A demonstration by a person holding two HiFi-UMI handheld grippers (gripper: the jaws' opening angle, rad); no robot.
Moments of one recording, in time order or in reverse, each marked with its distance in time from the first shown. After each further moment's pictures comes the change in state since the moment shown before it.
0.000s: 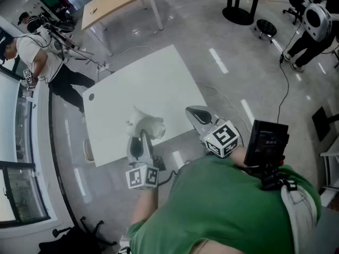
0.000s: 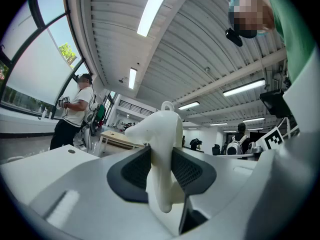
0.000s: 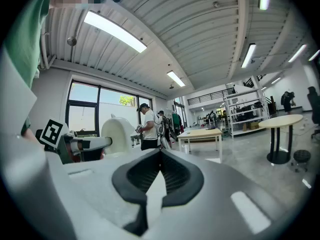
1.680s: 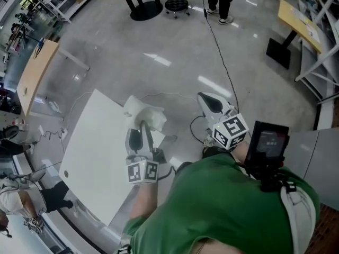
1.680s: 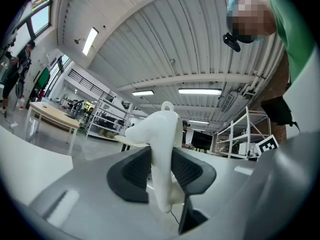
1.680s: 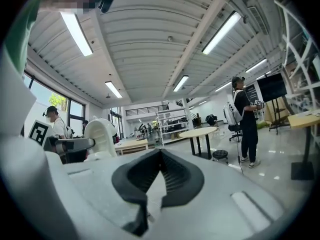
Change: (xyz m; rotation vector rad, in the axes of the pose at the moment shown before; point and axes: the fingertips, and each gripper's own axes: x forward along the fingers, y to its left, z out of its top) left arm 0.143 -0.257 -0.065 -0.062 0.139 -0.631; right arm -0.248 -0.199 -0.004 0.125 -0.130 -0.787
